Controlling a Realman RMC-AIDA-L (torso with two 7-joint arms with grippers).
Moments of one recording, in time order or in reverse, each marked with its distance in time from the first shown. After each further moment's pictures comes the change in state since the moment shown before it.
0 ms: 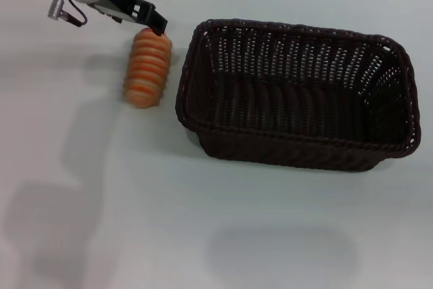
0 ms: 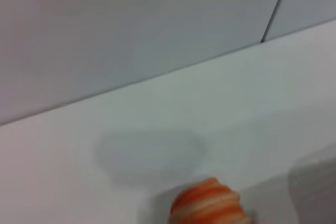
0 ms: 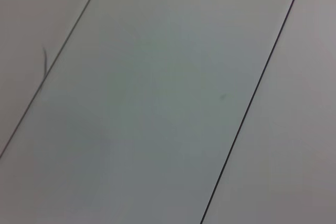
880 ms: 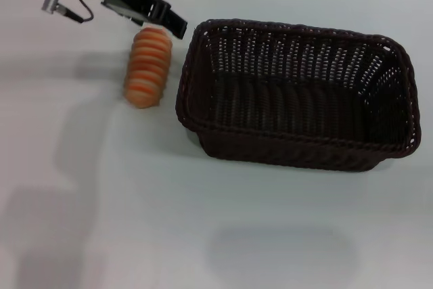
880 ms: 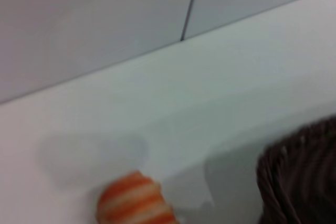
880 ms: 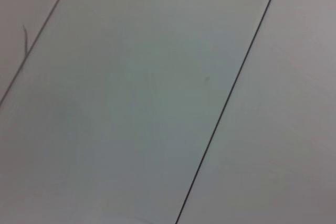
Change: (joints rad) left arm 0.035 0.005 -0.034 0.160 -0.149 0.211 0.094; right arm 0.009 0.000 0.016 -0.039 0.014 -0.018 -0.020
